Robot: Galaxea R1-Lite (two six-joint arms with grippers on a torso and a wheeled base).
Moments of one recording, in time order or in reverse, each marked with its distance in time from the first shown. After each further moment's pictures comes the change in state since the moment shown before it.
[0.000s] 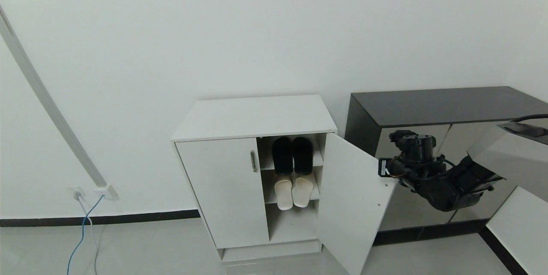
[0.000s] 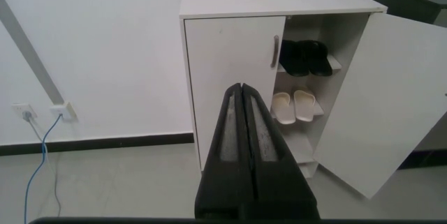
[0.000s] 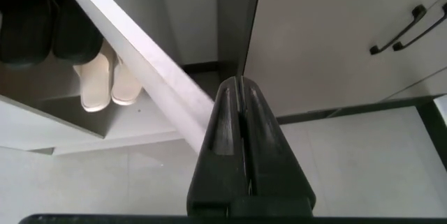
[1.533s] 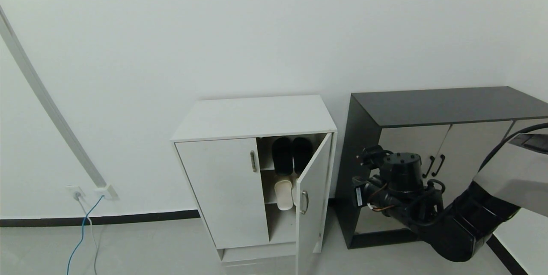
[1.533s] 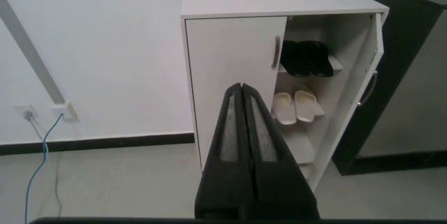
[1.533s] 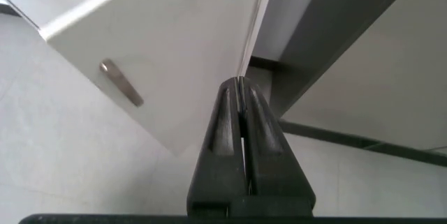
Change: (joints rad) left arm 0.000 0.000 0.000 0.000 0.004 0.000; right arm 0.289 -0.181 0.315 -0.151 0.040 -0.078
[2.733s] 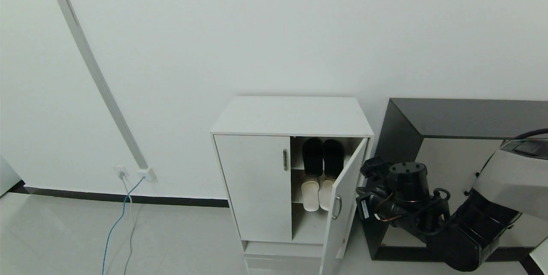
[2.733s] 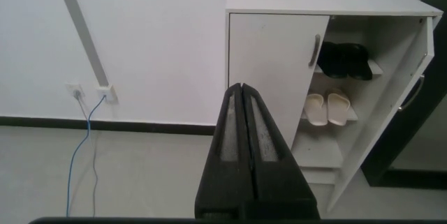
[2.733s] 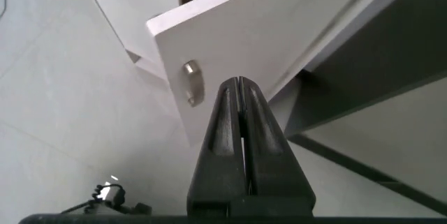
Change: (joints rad) left arm 0.001 0.000 0.000 0.000 -0.004 0.000; right arm -0.031 0.027 0.073 -0.048 0.053 -0.081
